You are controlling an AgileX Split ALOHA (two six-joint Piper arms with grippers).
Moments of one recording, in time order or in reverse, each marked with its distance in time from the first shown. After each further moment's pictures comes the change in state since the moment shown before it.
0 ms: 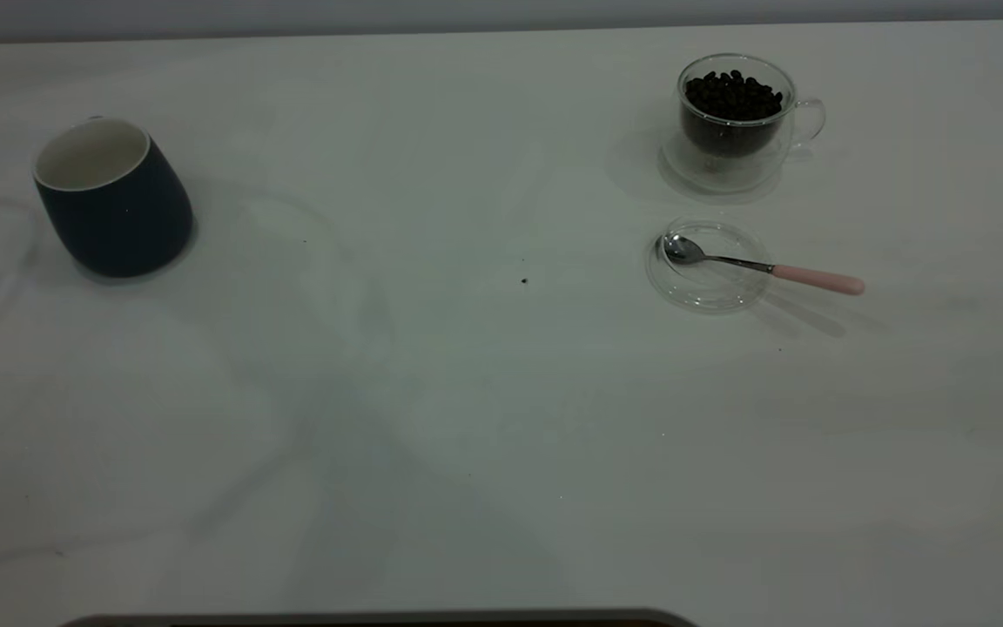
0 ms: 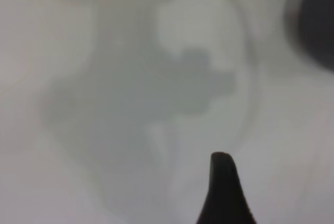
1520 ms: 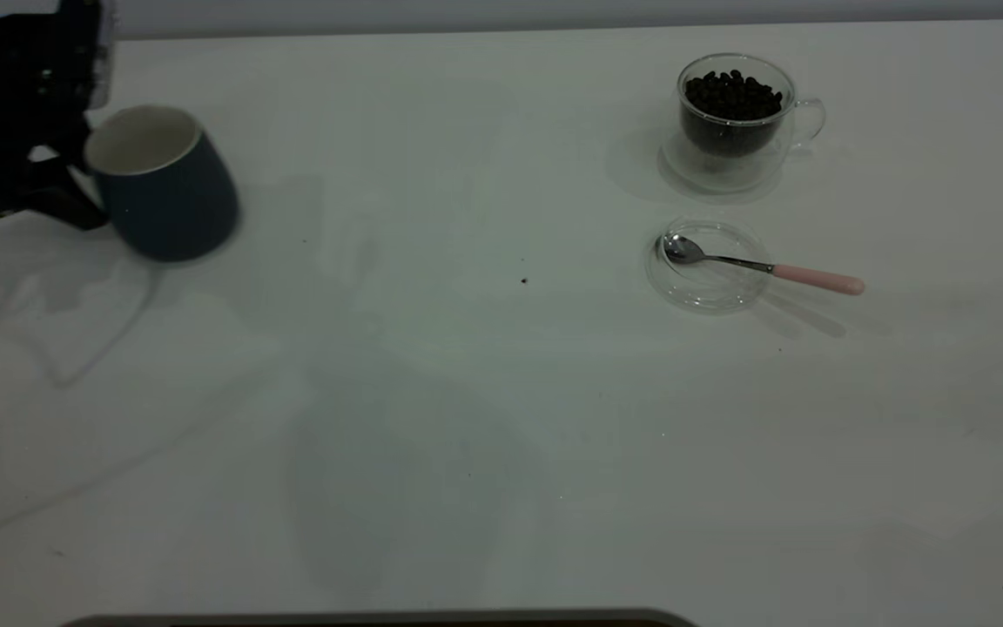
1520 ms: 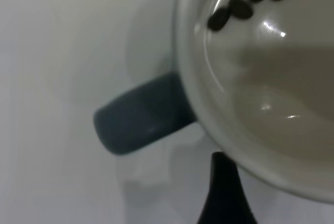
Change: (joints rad) left arm -0.218 0.308 -0.010 -0.244 -0.322 1.301; right arm 0.000 0.000 0.000 0.000 0.000 0.000
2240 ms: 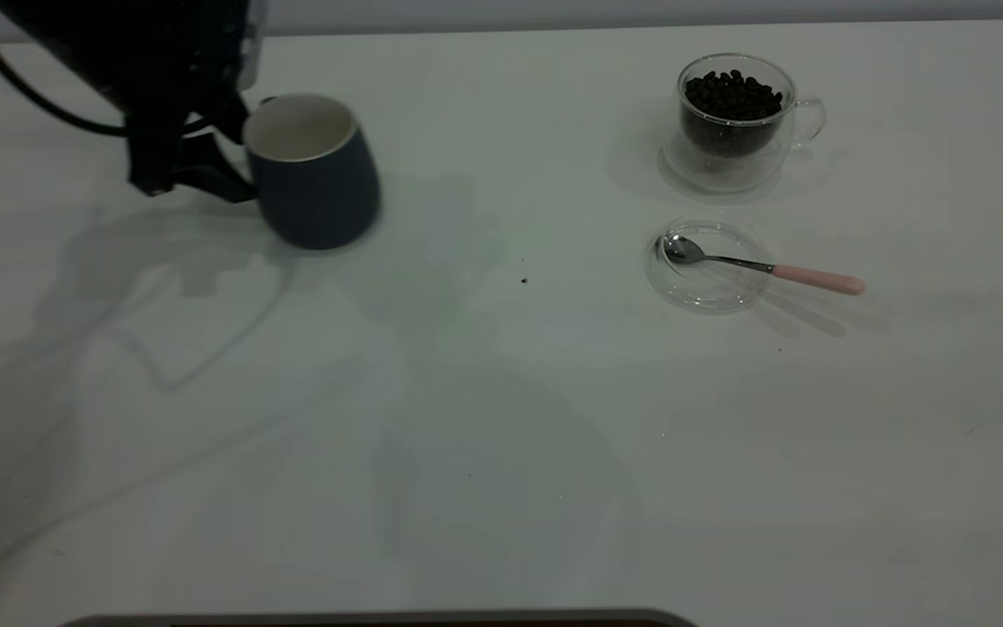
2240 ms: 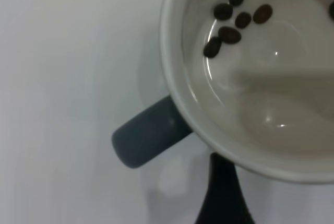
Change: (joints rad) left arm -0.203 0.000 -0.012 -0.171 -0.035 0.090; right arm 0.000 0.000 0.000 0.000 0.000 0.000
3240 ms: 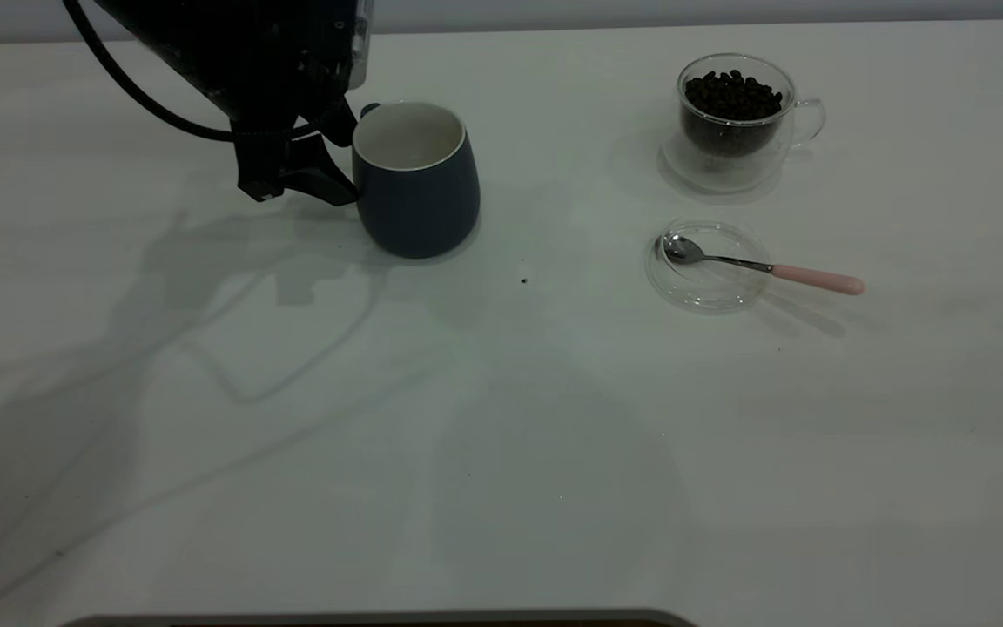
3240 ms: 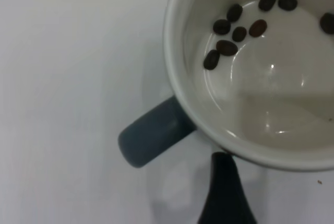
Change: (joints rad) left arm -0.123 0.006 0.000 -0.093 -0.024 -0.006; right arm 0.000 0.000 0.000 0.000 0.000 0.000
